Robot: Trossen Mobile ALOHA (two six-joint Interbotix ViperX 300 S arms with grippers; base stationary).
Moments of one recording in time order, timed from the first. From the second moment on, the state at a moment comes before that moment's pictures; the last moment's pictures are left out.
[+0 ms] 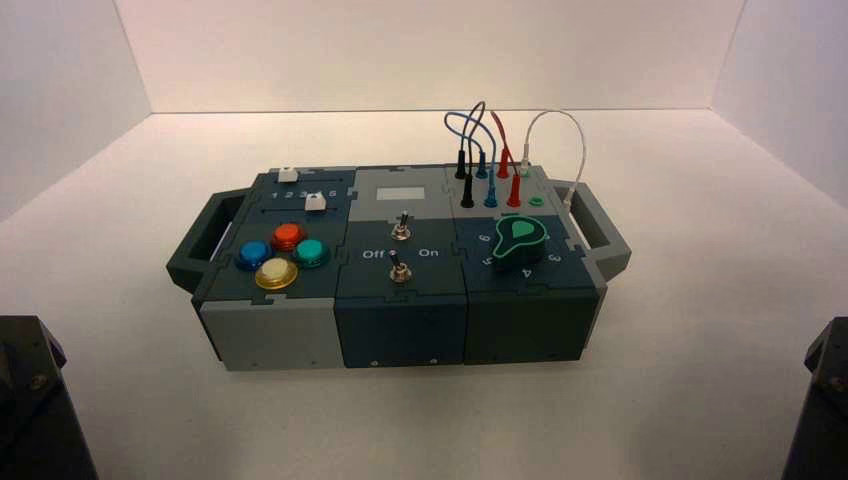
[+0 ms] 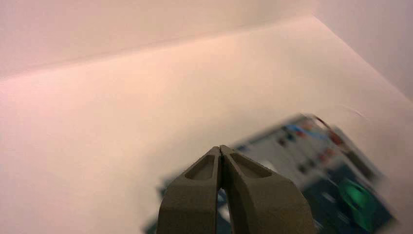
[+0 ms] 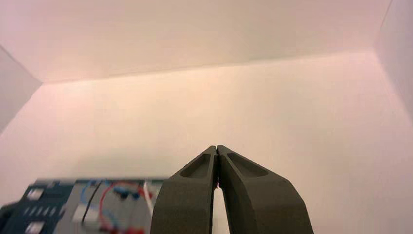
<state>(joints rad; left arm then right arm) -0.55 -0.79 1.11 -0.06 0.28 -0.11 0.15 -0.90 1.15 0.21 0.25 0.03</state>
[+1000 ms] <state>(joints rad) -0.93 -0.40 0.96 -0.12 0.39 -0.22 0.38 -0.56 1.09 0.35 0.65 0.02</state>
